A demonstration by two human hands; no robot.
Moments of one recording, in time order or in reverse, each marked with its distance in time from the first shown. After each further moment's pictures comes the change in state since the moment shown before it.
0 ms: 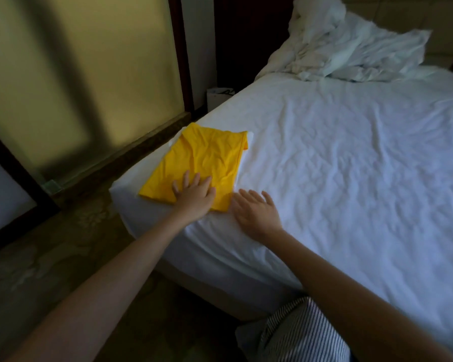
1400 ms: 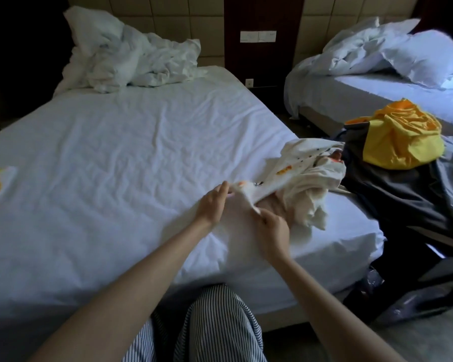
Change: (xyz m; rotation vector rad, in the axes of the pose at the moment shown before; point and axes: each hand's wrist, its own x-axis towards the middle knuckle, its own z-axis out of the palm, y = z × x) left_hand -0.115 0.462 0.155 -0.888 -0.414 0.531; right_hand -0.339 0.263 -0.145 0.394 0.642 0.956
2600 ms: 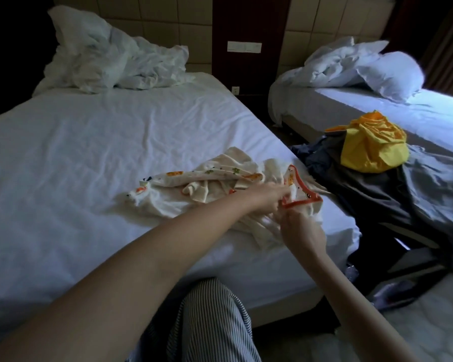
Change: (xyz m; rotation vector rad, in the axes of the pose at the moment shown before) left_hand 0.000 0.102 0.074 0.973 -0.545 0.590; right_hand -0.015 -0.008 -0.080 -0.621 0.018 0.109
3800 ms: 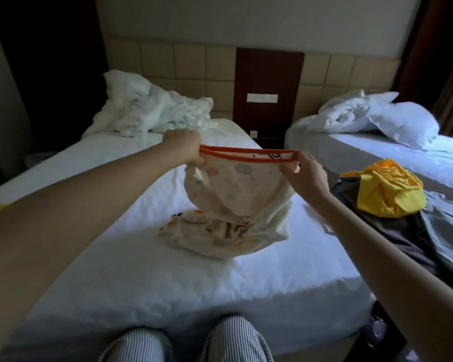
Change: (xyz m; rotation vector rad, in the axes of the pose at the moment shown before) left_hand -0.147 -0.097 -0.205 0.306 0.251 -0.749; right_hand 0.097 -0.105 -0.102 0.316 0.257 -0.306
